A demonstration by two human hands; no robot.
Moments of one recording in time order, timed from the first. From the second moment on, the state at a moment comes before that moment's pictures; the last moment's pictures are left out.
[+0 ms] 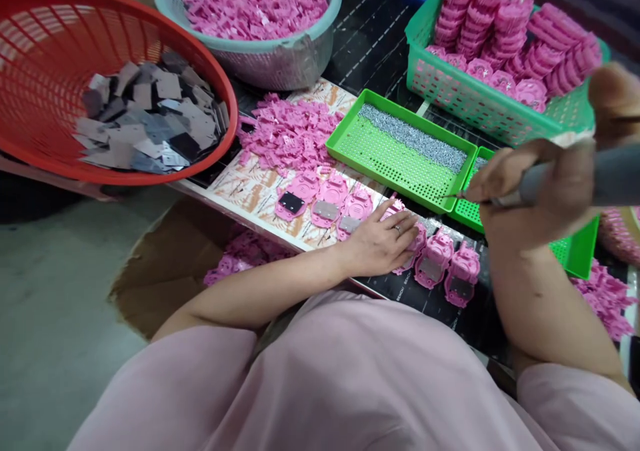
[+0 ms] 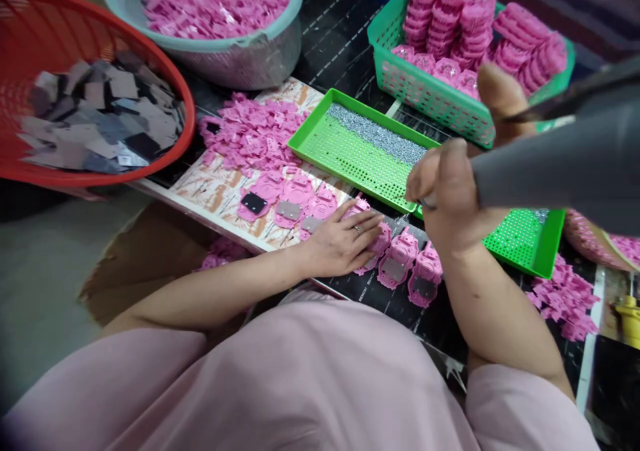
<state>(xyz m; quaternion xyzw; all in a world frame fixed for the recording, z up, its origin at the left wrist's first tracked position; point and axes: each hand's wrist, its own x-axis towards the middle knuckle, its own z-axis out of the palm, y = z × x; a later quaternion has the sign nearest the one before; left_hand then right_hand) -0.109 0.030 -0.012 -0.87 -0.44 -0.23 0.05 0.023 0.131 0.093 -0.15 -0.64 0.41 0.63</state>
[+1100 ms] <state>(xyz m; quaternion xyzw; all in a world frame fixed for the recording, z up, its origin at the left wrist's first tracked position) -0.106 0.028 -0.009 -0.87 -0.44 -0.24 0.07 0.007 0.169 0.059 -0.23 -0.63 0.39 0.63</state>
